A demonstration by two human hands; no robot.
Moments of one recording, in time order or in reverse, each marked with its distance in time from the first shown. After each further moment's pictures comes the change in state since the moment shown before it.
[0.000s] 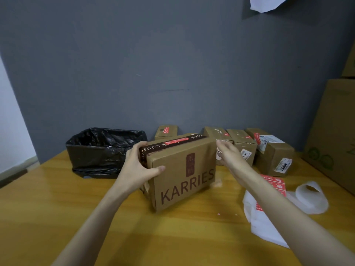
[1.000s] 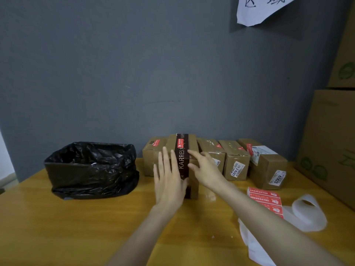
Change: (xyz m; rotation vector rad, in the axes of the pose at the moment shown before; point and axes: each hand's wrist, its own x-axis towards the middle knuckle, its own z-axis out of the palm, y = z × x) left_hand 0.029 0.006 0.125 0.652 0.158 0.215; right_hand 0.038 0.012 0.031 -0.569 -0.058 -0.306
